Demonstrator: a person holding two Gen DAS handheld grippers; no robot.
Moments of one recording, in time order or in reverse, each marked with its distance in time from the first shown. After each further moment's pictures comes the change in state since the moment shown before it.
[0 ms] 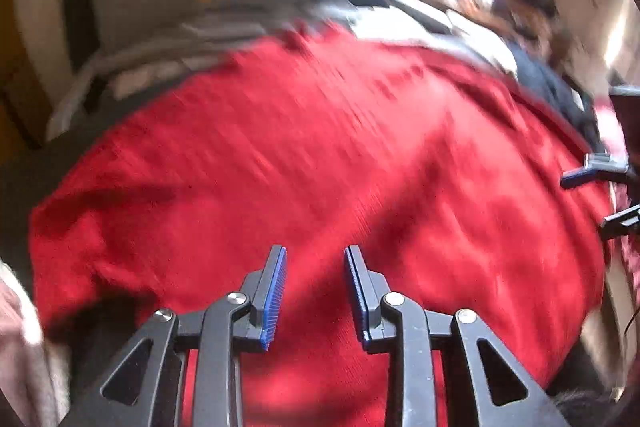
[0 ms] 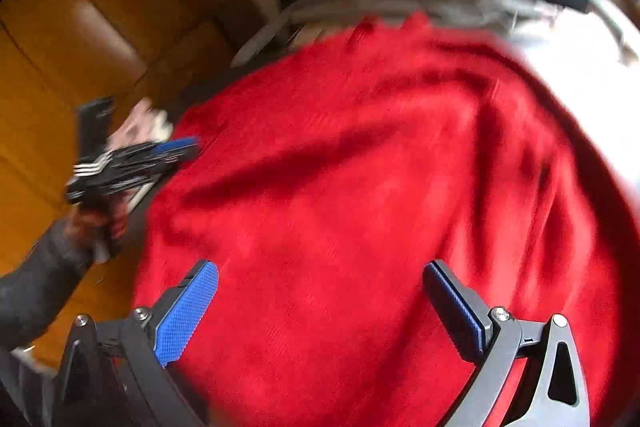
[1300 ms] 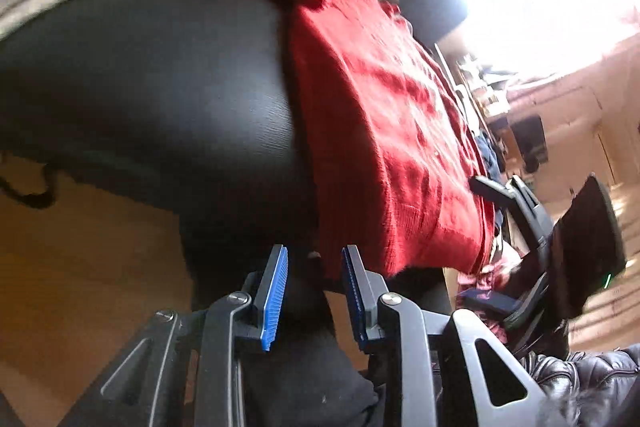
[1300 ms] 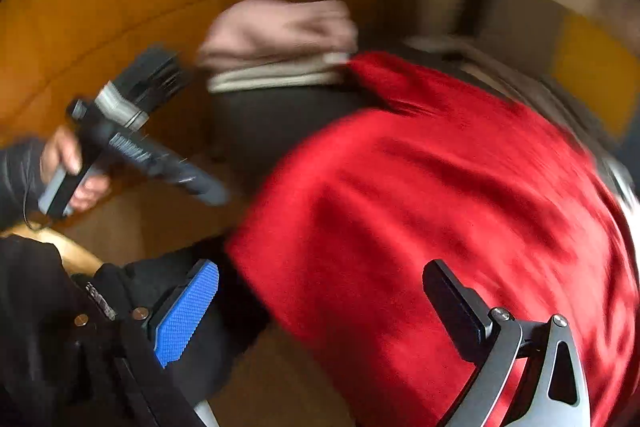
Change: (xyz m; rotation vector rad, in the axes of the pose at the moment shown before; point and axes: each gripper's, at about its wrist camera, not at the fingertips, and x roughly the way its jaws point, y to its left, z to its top) left arm -0.109 0.078 -0.233 -0.717 -0.014 -0.380; right arm 0.077 0.250 -0.087 -0.734 -0.026 -0.060
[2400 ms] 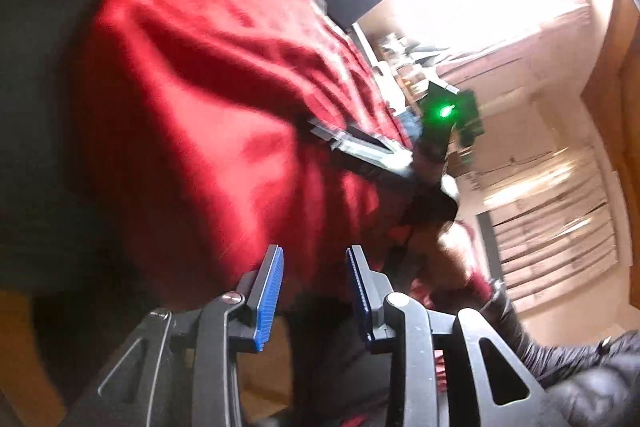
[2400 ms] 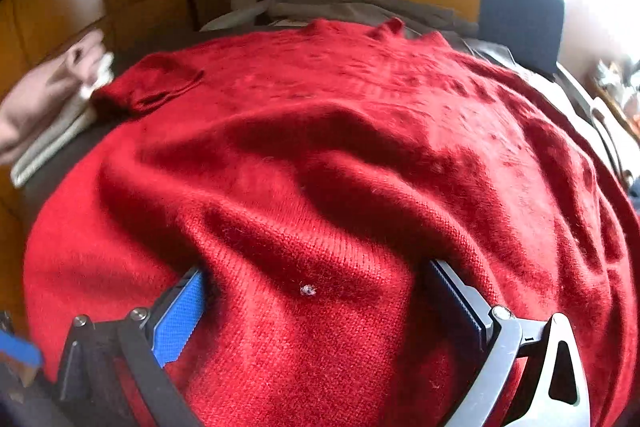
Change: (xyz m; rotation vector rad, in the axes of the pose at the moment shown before) left arm 0.114 -0.096 0.018 0.129 0.048 -0.272; right arm 0.031 -0.165 -0.067 0.557 0.039 -0.376
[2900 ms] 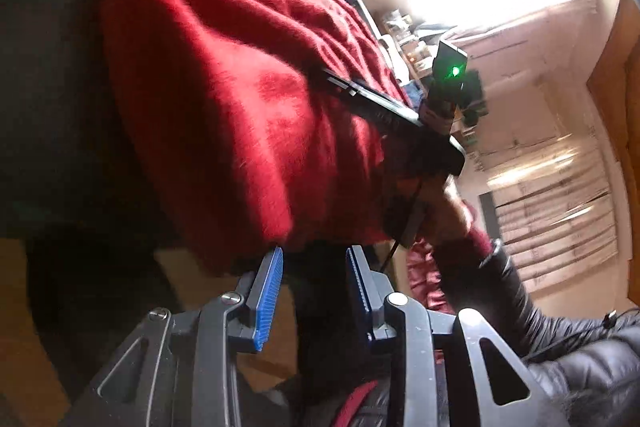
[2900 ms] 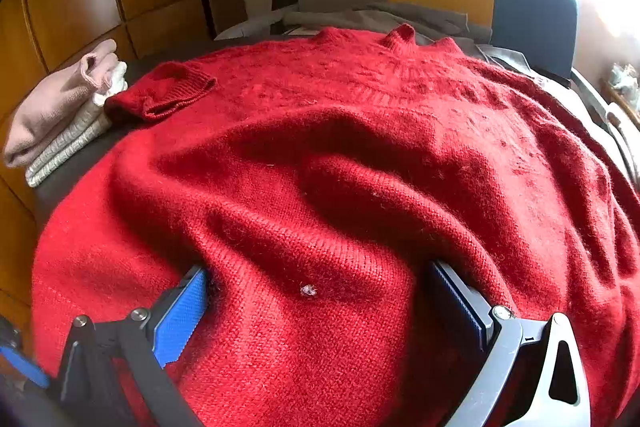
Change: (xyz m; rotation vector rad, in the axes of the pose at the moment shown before) left arm -0.006 0.009 -0.038 -0.006 0.081 -0.003; right arm 0.000 -0.005 -0.001 -0.005 -0.039 0.063
